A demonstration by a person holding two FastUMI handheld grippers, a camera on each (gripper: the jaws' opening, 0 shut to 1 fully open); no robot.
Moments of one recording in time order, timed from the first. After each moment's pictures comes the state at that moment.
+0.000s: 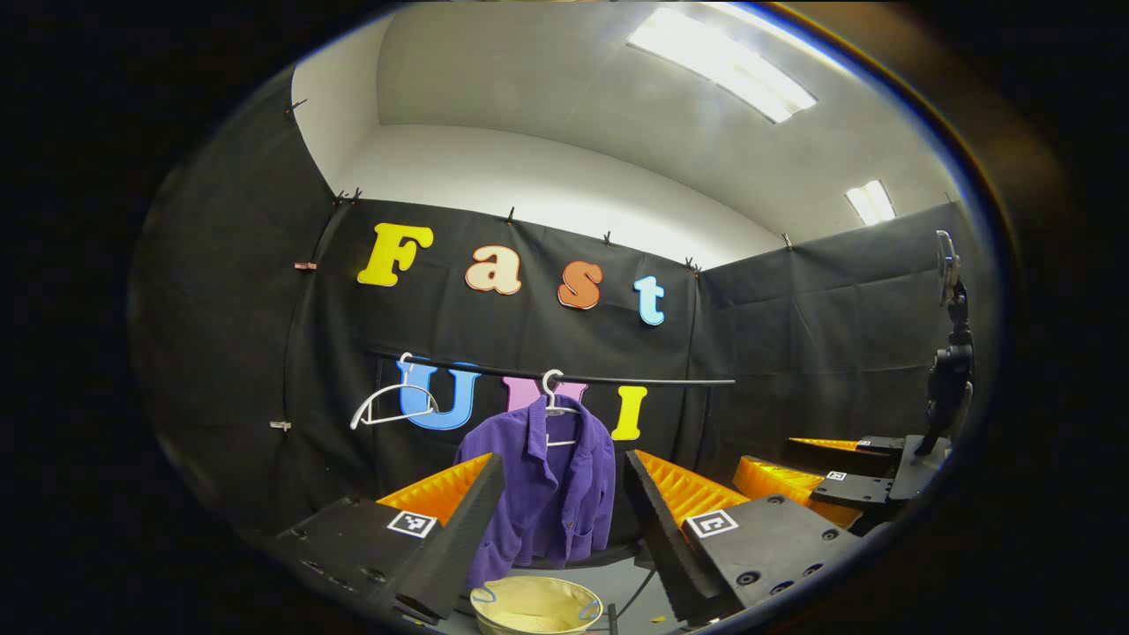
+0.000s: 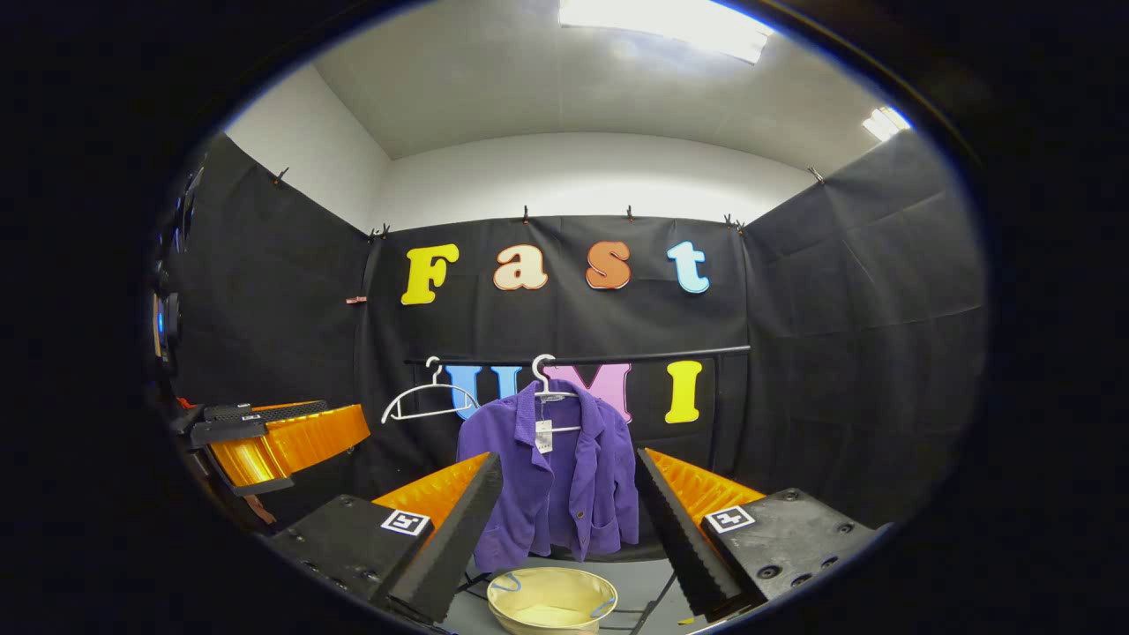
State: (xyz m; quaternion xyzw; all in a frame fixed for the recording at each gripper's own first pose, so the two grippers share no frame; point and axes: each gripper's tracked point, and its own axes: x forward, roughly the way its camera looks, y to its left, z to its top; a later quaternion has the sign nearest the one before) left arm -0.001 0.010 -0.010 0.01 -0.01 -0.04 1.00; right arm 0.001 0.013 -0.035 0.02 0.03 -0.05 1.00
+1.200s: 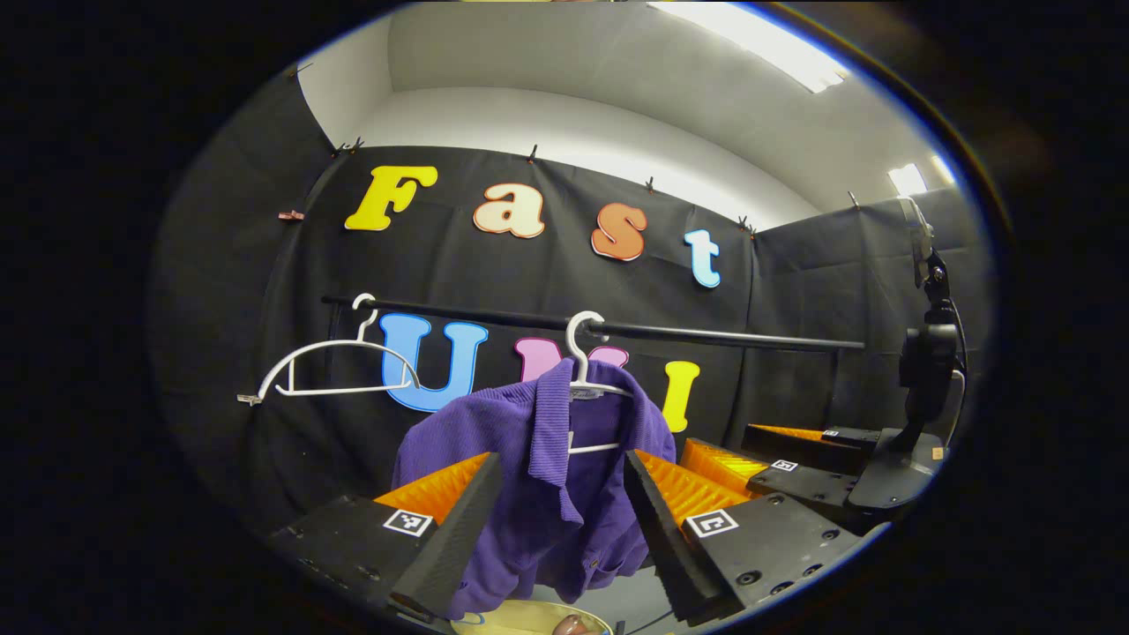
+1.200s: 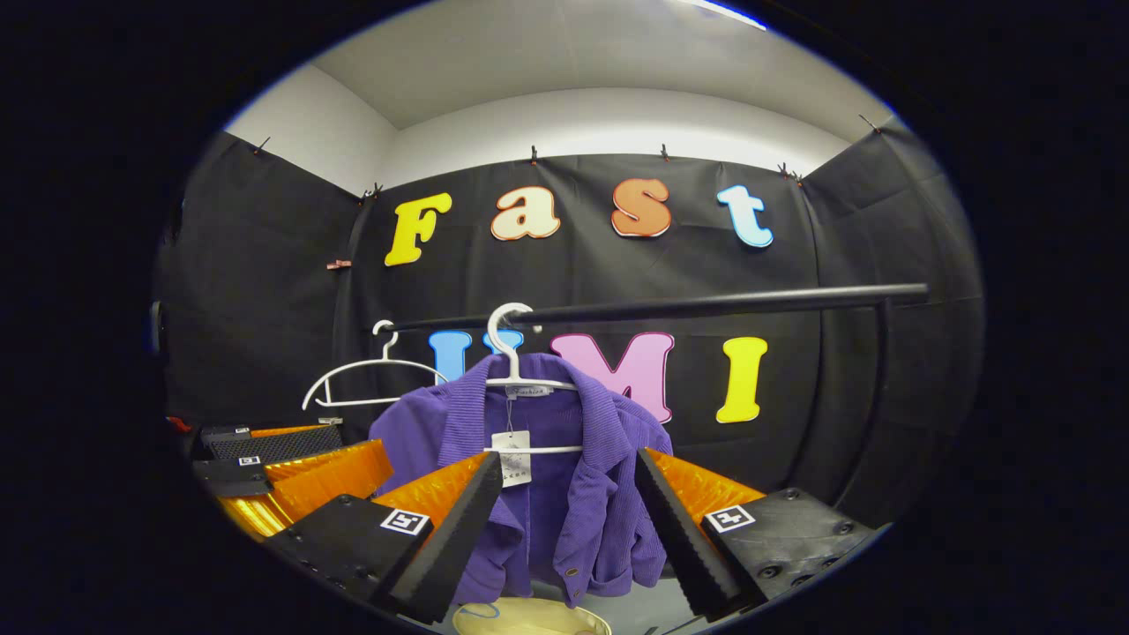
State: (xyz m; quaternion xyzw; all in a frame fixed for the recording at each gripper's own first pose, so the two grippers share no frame) left arm 0.301 0.025 -0.122 0.00 0.02 0.02 1.00; right arm 0.311 -0.046 -0.174 0.03 0.08 0.02 1.00
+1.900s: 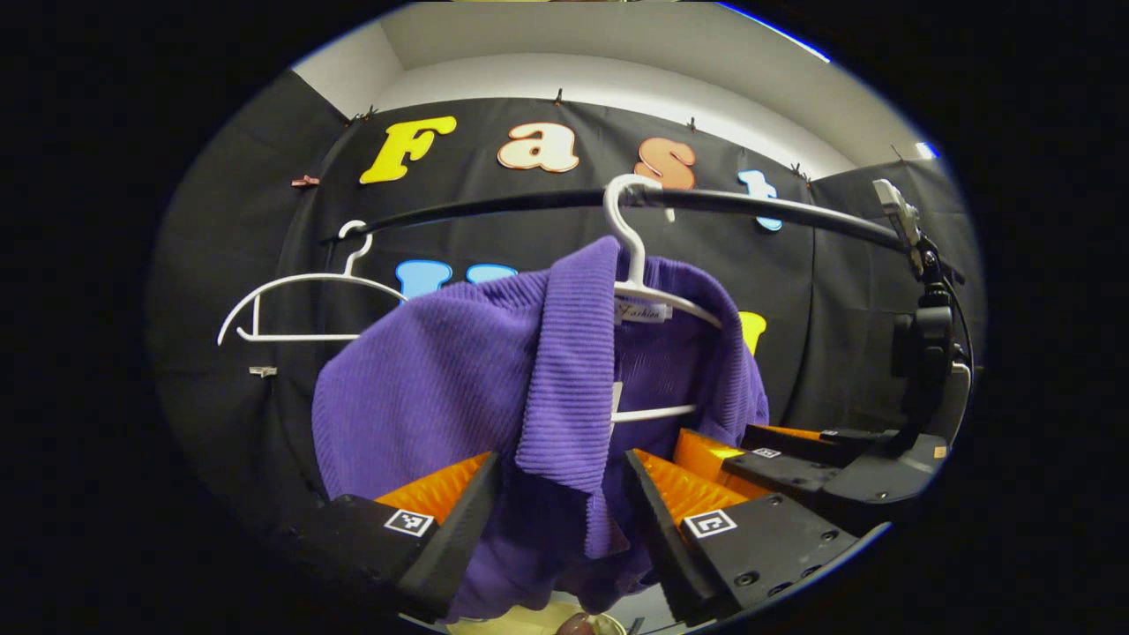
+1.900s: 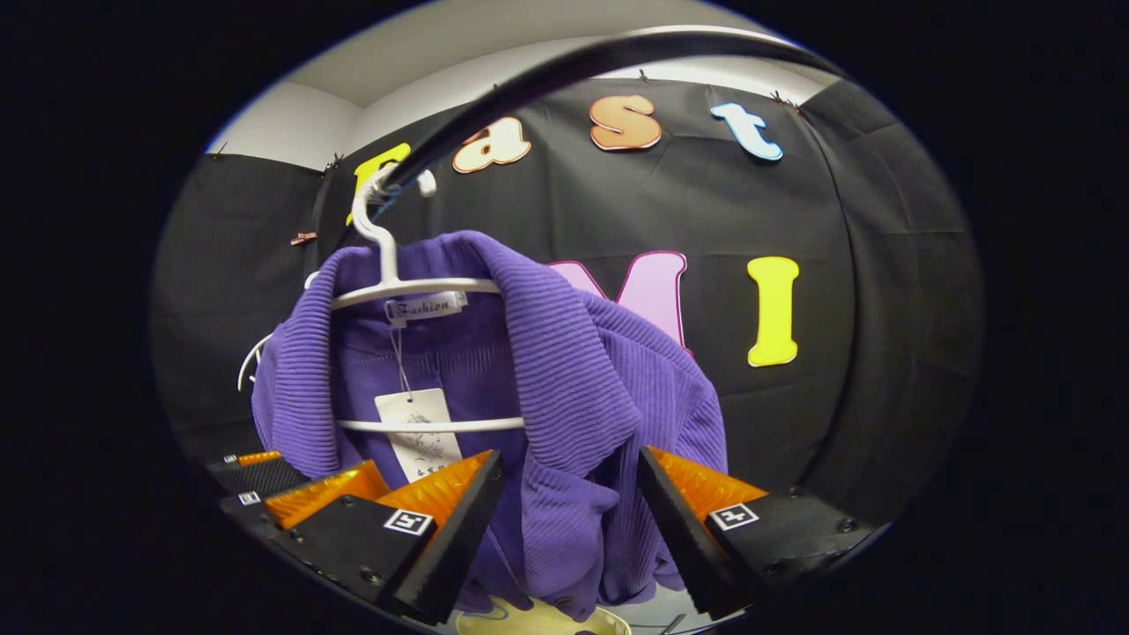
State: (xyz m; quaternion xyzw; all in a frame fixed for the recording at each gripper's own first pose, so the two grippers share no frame) left arm 0.408 0.049 -0.214 0.01 0.09 0.12 0.99; right arm 0.423 -0.062 -0.293 0.09 0.16 0.03 0.98
